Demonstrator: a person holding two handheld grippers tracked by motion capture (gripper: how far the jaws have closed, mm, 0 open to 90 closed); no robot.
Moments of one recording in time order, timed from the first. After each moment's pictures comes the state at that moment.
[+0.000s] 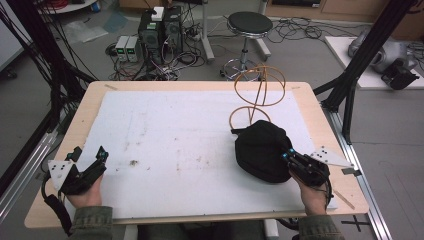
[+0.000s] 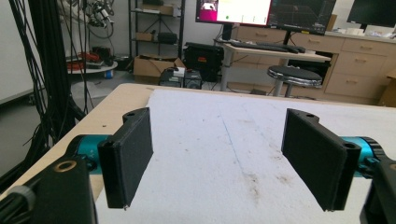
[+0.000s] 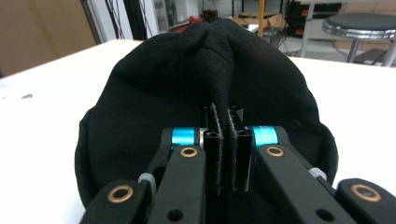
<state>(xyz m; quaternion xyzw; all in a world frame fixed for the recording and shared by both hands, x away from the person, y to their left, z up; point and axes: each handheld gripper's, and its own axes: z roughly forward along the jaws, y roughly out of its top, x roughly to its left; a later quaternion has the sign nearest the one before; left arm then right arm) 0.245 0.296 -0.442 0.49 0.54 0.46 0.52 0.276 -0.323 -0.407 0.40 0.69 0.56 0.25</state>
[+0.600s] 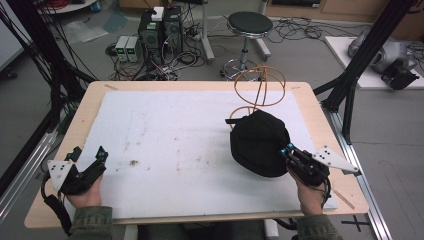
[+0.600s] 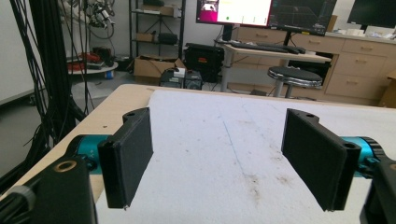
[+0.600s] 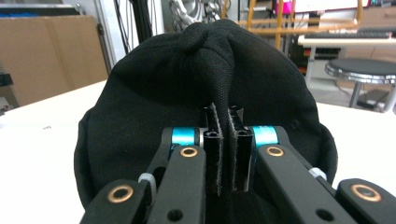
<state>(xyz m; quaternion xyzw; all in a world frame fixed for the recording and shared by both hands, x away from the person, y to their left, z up) 0.245 0.297 -0.441 0.49 0.54 0.46 0.52 0.267 -0.310 -0.387 0.35 0.66 0.61 0.28</state>
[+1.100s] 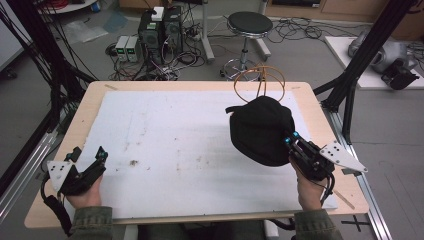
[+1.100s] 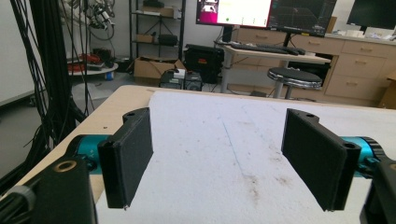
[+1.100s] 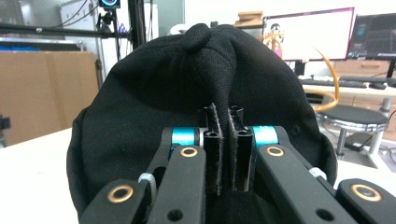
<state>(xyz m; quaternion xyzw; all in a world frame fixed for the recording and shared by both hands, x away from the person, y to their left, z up) 0.243 0.296 -0.441 0.48 0.53 0.46 0.52 0.265 -0.300 -0.352 0.33 0.61 0.65 0.33</state>
